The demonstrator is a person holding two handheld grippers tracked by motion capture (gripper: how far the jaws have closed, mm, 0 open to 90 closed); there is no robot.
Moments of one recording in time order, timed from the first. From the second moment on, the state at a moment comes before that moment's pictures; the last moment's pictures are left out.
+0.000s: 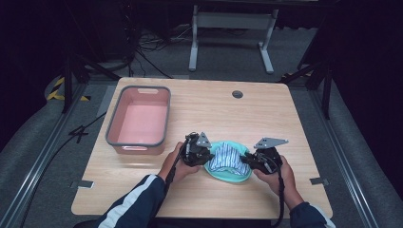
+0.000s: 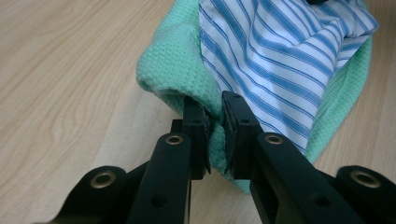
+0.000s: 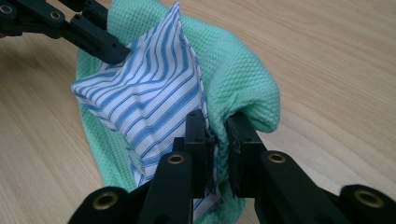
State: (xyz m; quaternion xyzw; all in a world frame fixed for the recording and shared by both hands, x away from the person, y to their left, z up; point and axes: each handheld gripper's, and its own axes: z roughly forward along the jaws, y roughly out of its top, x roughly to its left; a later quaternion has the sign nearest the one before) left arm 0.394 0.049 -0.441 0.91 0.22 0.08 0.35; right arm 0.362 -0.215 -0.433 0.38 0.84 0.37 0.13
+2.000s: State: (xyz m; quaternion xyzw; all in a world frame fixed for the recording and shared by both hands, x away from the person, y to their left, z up) left arm 0.409 0.196 -0.330 0.86 0.29 0.21 0.35; right arm 0.423 -0.066 -0.327 0.27 0.85 0.42 0.16
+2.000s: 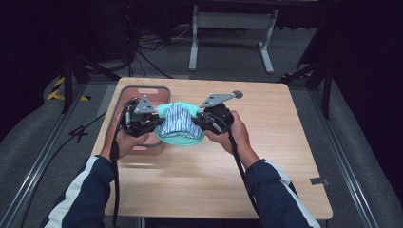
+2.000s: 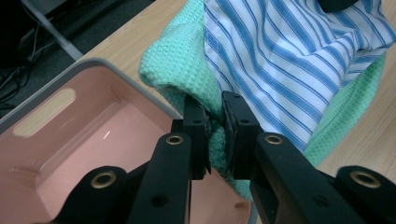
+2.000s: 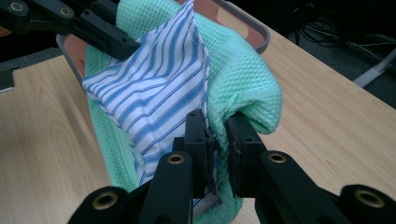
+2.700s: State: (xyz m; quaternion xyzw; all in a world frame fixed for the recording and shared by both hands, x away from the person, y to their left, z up) left arm 0.413 0.266 -0.328 0.85 0.35 0.23 0.33; right arm 0.452 0.013 -0.330 0.25 0.86 0.43 0.14
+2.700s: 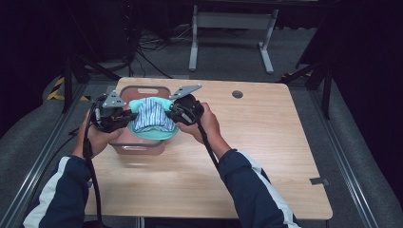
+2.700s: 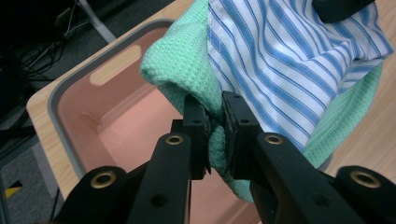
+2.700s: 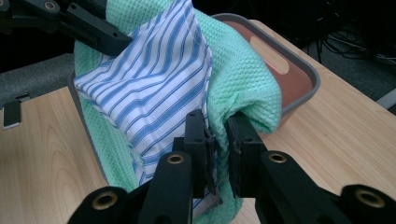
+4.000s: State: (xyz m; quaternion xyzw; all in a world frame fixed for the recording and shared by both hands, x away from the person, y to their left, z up) left arm 0.429 0.302 -0.372 0.83 0.40 0.23 0.30; right arm 0.482 0.078 -0.376 0.24 0.88 0.39 0.12
